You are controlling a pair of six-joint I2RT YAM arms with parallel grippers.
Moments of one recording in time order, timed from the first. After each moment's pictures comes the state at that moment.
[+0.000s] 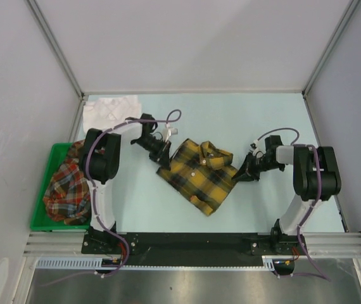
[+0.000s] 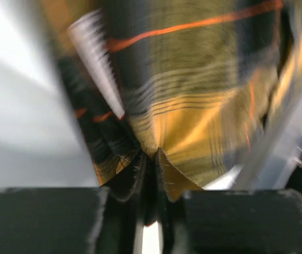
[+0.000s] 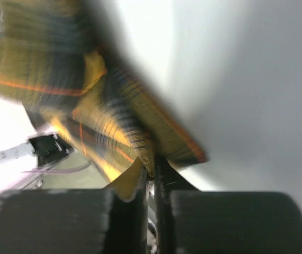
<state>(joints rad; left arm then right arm) -0.29 2.14 1.48 -0.84 0.80 0.35 0.00 1.75 0.81 -0.43 -0.84 0.36</state>
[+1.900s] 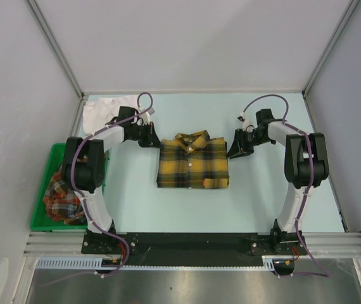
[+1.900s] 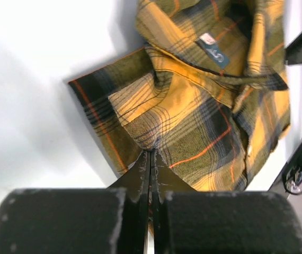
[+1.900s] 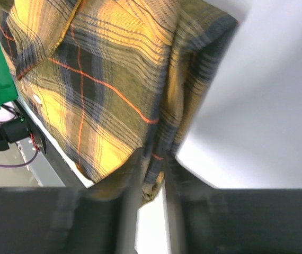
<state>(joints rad) -0.14 1.91 1.24 -0.31 0.72 -0.15 0.08 1.97 1.30 -0.59 -0.79 0.03</state>
